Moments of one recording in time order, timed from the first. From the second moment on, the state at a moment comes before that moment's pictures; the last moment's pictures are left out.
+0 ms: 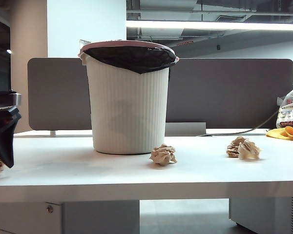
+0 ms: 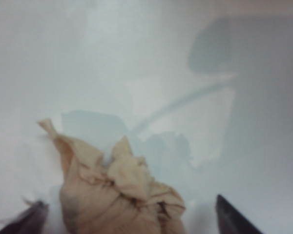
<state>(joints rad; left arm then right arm) -0.05 1.44 0.74 -0.38 0.16 0.03 0.94 1.35 1.15 -0.09 -0.37 0.08</state>
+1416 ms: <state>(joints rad) -0.27 1.35 1.34 -0.10 0.19 -0.11 0.52 1.24 1.58 -0.34 -0.33 0.07</state>
